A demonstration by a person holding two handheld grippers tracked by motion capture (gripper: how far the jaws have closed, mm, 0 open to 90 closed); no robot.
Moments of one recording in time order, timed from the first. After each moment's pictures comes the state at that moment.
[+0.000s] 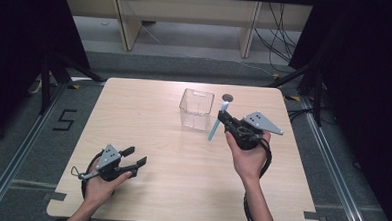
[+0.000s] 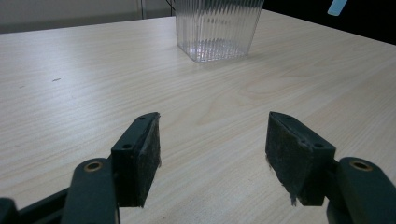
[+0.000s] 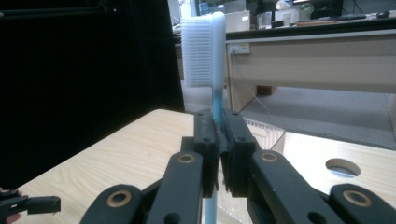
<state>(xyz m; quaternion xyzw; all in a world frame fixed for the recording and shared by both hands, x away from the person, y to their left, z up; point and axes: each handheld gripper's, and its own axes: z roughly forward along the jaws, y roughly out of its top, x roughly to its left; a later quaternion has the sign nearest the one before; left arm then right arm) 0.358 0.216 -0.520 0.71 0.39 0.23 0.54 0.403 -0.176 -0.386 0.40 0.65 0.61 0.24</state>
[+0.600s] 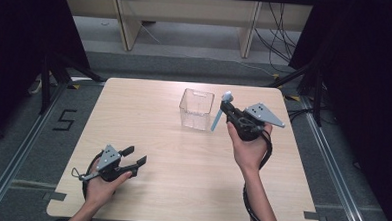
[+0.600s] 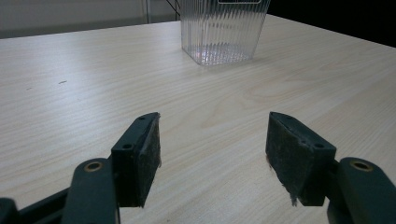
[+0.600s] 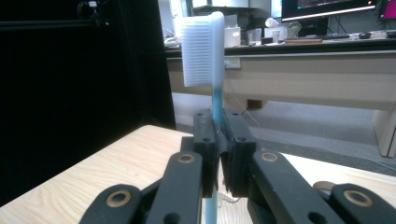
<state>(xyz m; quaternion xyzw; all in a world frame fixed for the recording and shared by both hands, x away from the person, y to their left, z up) 0.358 0.215 -0.522 0.71 0.39 0.24 0.54 0.418 -0.177 -0.372 0.39 0.63 0.61 0.27</state>
